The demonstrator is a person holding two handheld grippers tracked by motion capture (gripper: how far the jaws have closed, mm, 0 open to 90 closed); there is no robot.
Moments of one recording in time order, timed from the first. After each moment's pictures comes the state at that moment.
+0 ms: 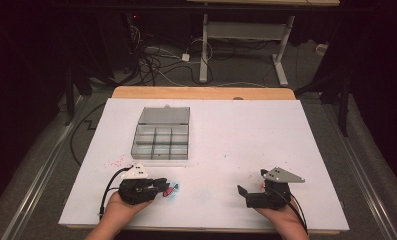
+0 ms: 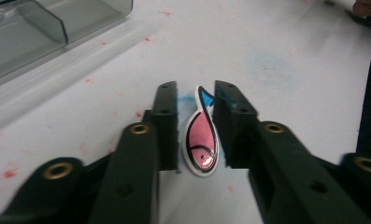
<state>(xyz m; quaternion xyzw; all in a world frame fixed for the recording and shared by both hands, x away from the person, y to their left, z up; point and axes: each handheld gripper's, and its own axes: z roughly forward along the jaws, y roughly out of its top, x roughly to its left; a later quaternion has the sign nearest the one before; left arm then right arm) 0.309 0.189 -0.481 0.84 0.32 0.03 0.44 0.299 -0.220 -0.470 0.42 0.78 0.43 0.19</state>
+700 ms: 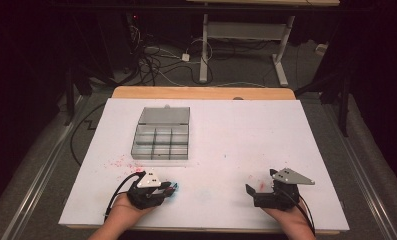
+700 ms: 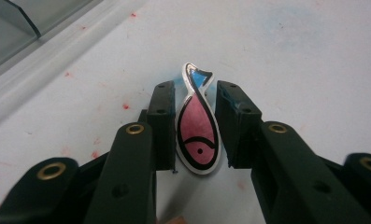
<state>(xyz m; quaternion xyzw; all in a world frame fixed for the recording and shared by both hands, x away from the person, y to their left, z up) 0.302 0.168 -0.490 0.88 0.28 0.08 0.38 0.295 -0.239 -0.467 0.43 0.76 0.42 0.22</state>
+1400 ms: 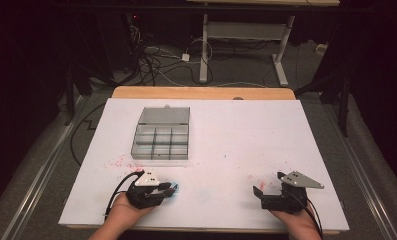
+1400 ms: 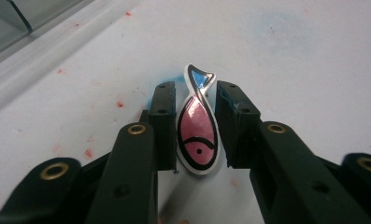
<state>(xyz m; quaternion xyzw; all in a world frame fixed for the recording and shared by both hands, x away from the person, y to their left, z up) 0.305 0.172 -0.489 0.87 0.29 0.06 0.39 0.288 -0.258 -0.471 0.45 0.76 0.42 0.22</state>
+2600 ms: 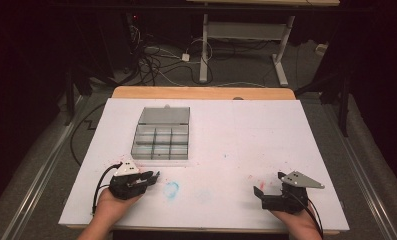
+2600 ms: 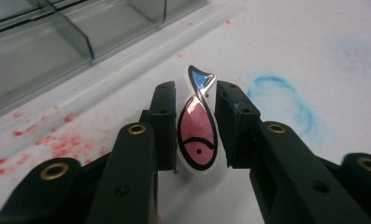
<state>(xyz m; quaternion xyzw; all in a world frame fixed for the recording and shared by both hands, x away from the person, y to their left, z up) 0.318 0.221 -0.486 0.83 0.37 0.09 0.41 0.289 -0.259 -0.471 0.45 0.76 0.42 0.22</state>
